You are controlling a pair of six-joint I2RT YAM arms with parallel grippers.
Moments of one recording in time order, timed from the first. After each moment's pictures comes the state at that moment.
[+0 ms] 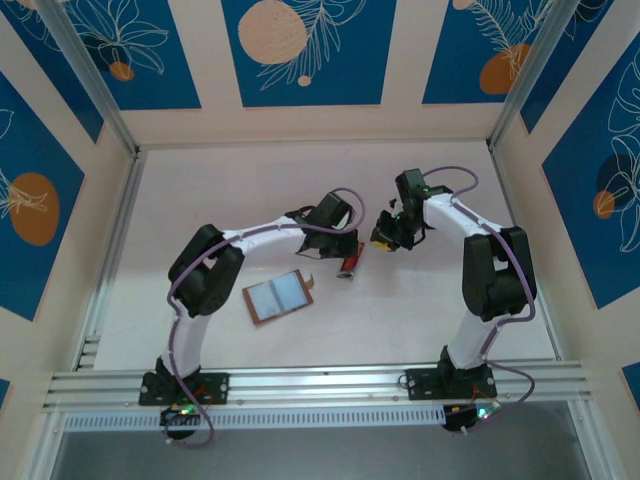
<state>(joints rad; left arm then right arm) -0.80 2.07 1.49 -0.36 0.27 -0.68 0.21 1.75 1.21 -0.79 -0.42 0.59</state>
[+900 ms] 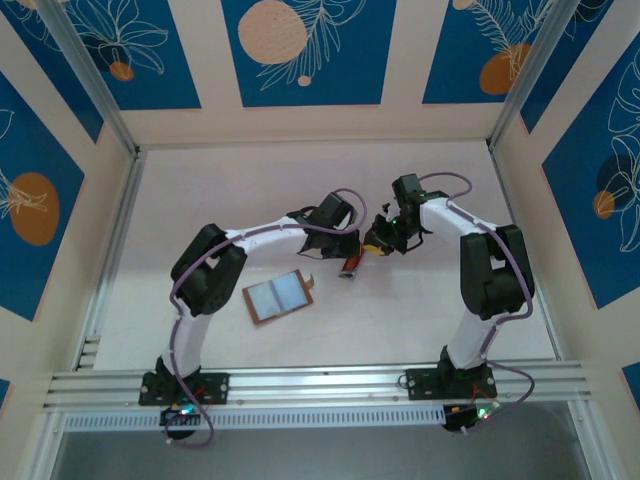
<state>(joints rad) -0.80 2.09 1.50 -0.35 0.28 -0.68 0.24 1.77 1.17 -0.73 -0.53 0.58</state>
